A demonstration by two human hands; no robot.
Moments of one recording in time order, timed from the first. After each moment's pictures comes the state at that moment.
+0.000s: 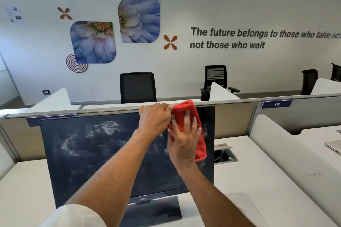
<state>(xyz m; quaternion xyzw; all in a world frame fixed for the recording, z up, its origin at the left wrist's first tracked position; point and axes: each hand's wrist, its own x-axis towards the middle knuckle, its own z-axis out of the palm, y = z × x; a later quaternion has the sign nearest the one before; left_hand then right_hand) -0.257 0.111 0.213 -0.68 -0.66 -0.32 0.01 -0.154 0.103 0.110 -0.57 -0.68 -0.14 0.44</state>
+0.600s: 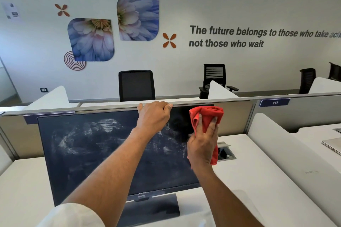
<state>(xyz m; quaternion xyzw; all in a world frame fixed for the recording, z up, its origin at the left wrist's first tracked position) -0.258 0.107 0.210 -0.68 -0.65 -0.35 -0.01 -0.104 0.110 0.100 -0.67 -0.60 -0.08 0.44</state>
